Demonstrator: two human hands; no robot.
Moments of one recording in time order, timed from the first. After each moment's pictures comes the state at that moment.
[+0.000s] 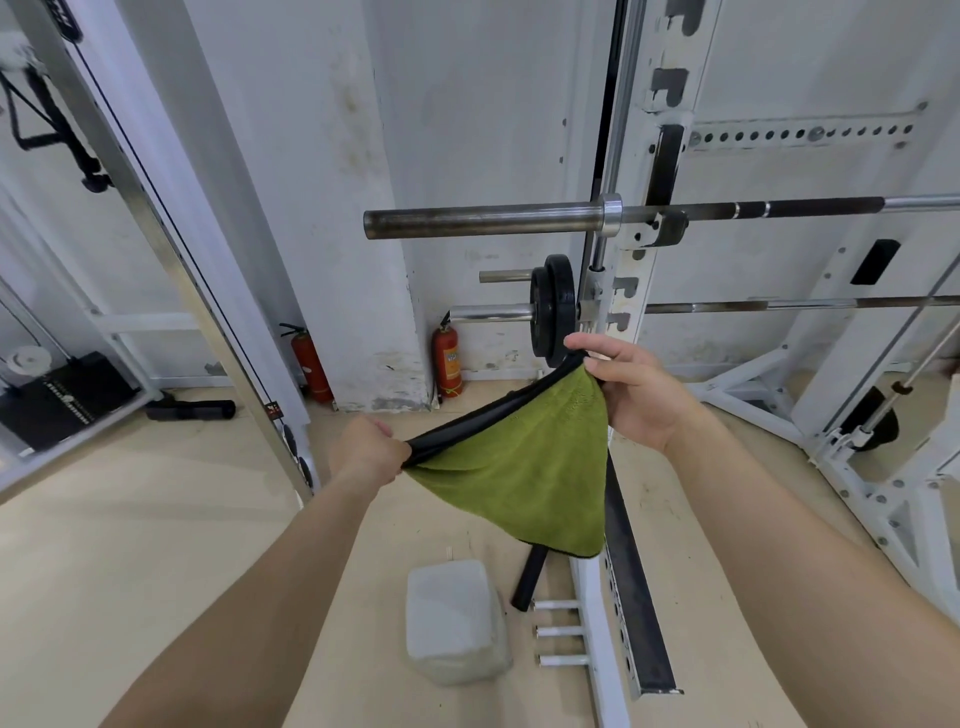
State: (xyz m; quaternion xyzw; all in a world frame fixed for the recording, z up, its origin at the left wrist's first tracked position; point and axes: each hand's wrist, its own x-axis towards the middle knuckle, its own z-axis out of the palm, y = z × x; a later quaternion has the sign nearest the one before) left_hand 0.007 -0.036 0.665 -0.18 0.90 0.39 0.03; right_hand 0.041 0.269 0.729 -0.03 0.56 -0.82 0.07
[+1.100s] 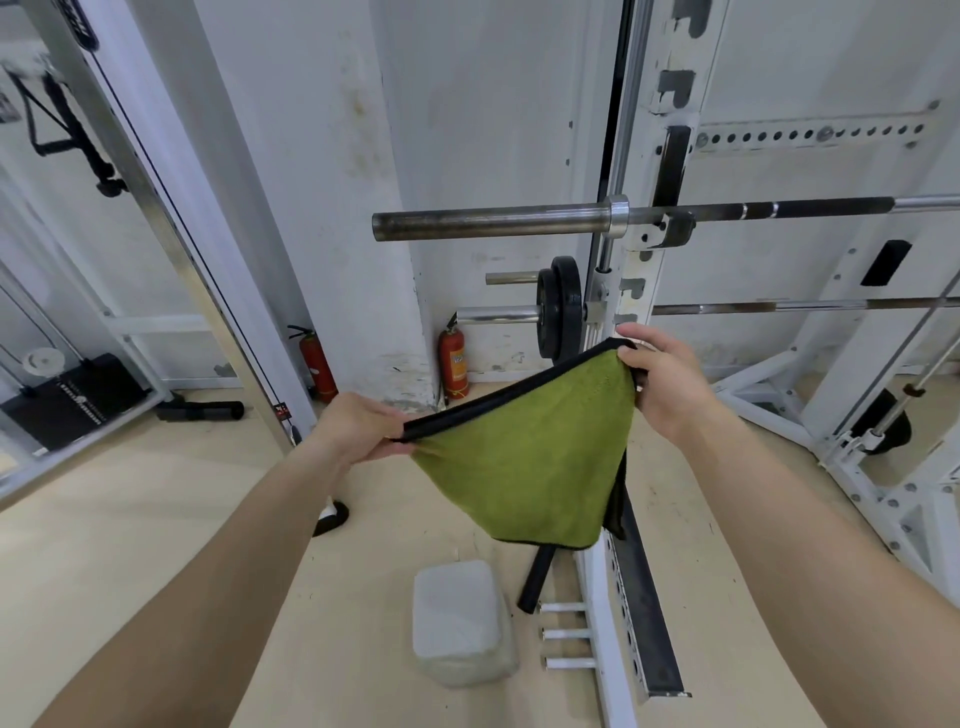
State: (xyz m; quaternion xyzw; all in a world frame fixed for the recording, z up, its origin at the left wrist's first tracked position) left_hand 0.012 -0.055 0.715 -0.16 0.77 0.60 0.12; right_hand 0.028 0.283 0.721 0.11 0.59 -0.79 -0.07
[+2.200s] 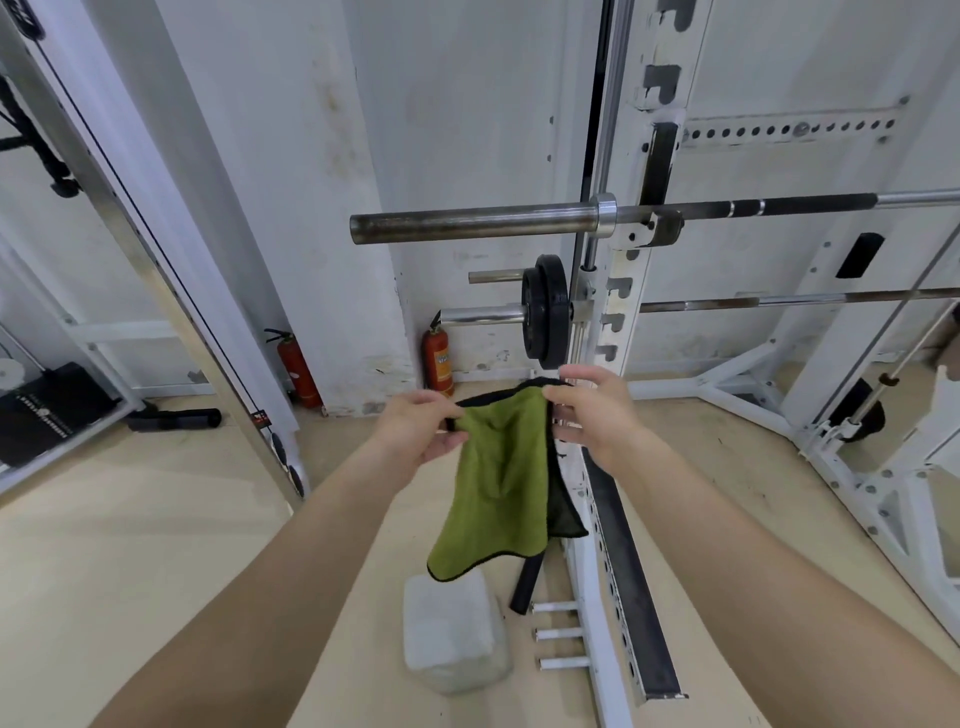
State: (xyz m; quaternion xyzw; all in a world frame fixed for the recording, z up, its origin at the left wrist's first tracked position) left_hand -0.001 0.014 0.717 -0.15 0.66 0.72 0.15; right_hand 0.022 0.225 0.704 0.19 0.61 -0.77 -0.02
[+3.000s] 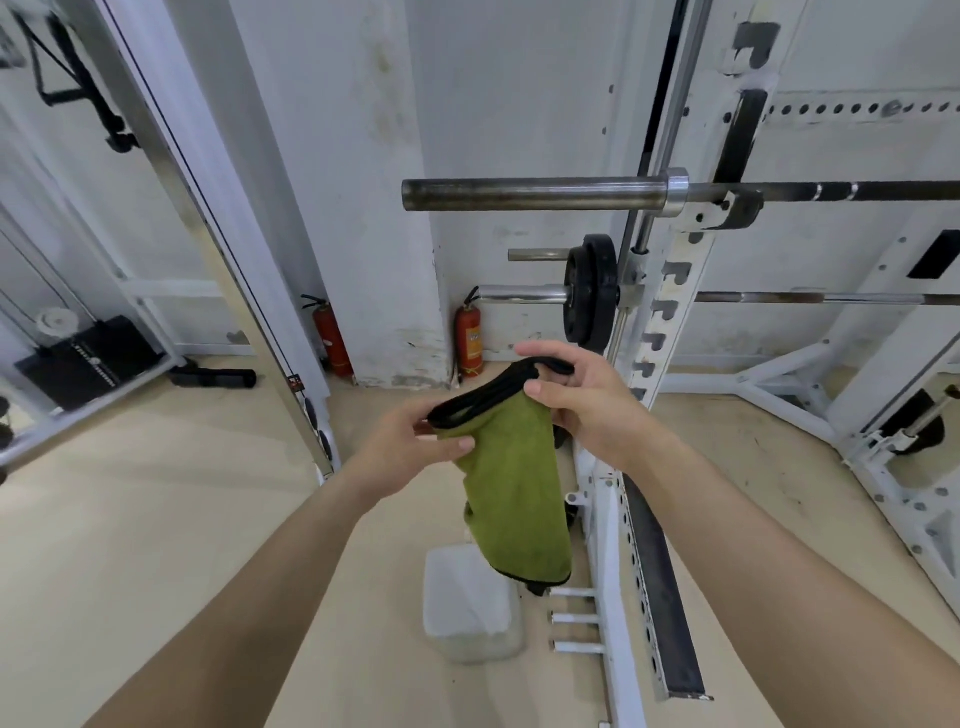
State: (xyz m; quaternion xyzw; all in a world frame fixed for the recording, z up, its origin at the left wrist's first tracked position) left_hand 0.017 -0.066 0.675 0.12 0.81 0.57 0.11; right_hand 0.016 0.173 0.702 -0.07 0.64 -0.76 0.09
